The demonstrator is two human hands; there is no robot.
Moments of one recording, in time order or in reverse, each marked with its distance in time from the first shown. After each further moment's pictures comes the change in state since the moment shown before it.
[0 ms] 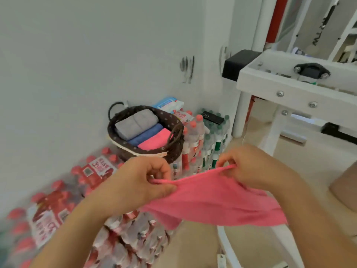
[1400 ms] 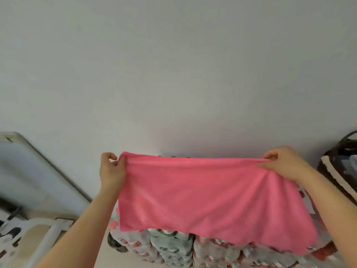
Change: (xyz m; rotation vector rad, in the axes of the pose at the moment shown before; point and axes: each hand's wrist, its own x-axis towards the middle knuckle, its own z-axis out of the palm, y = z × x) left_hand -0.417 -0.244 -0.130 -0.105 1.858 -1.050; right_hand 0.251 -0.302 0.209 0.066 -0.285 -0.335
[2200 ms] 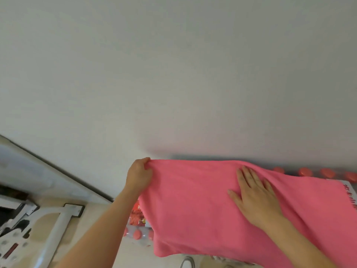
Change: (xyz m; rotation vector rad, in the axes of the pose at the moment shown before) left_hand 0.094 -0.063 0.076 0.620 -0.500 0.008; right_hand 0.035 -0.061 0.174 -0.545 -0.198 -0.090
